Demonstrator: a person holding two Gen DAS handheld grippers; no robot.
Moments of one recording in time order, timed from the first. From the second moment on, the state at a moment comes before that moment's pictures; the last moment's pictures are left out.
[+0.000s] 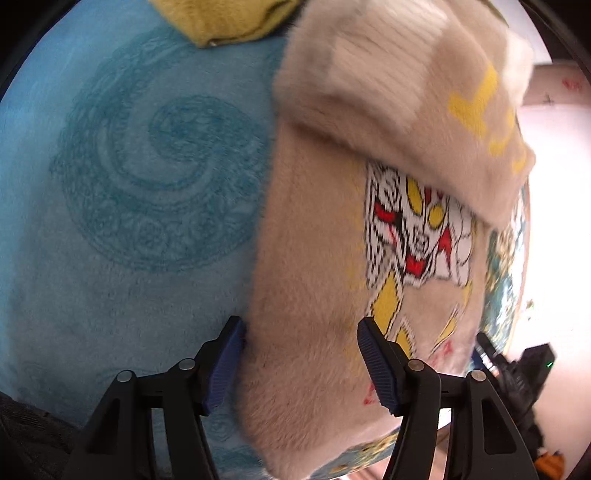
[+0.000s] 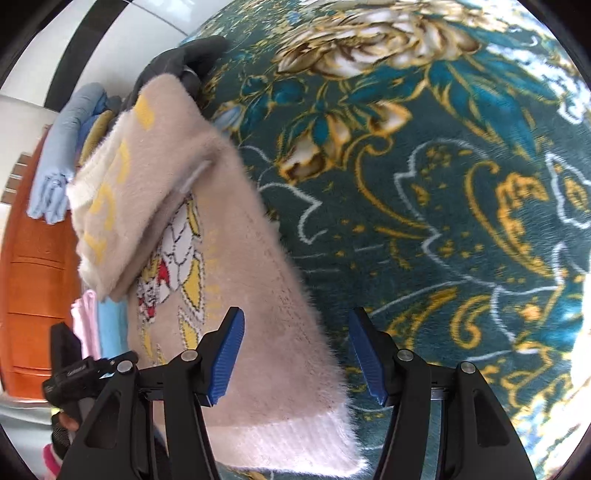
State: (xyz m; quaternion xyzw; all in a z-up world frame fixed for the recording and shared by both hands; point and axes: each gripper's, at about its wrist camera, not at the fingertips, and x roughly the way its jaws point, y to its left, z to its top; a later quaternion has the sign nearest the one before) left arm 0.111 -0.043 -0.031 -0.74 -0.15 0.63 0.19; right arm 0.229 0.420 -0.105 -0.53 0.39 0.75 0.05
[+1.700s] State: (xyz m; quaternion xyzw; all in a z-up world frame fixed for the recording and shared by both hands) left arm 0.147 -0.120 0.076 -0.72 -0.19 0.58 0.33; right arm 0.295 0.413 0.027 -0.49 0.43 0.74 -0.13
